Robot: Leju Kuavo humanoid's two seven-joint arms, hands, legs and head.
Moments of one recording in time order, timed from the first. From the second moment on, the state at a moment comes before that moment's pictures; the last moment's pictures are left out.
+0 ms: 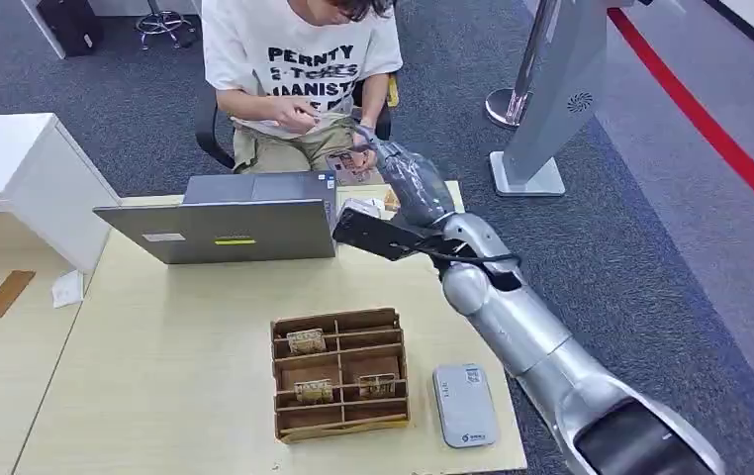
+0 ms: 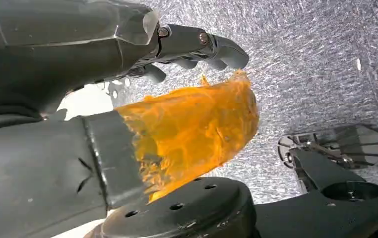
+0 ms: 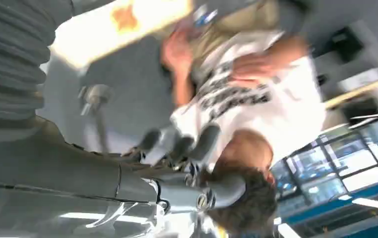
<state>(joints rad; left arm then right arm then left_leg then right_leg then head) -0.20 0.00 -1.42 -0.16 1.11 0.16 0.30 -0.78 0.05 0.64 -1.07 0.69 -0.07 -0.11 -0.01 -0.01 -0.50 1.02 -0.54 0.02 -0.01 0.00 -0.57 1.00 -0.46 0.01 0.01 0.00</state>
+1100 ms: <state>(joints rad) -0.13 0.00 -1.42 -0.15 1.23 0.21 0.25 0.03 0.05 0.46 -1.73 -0.40 0.55 -0.29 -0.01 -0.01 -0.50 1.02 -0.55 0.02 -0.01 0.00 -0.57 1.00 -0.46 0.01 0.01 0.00</state>
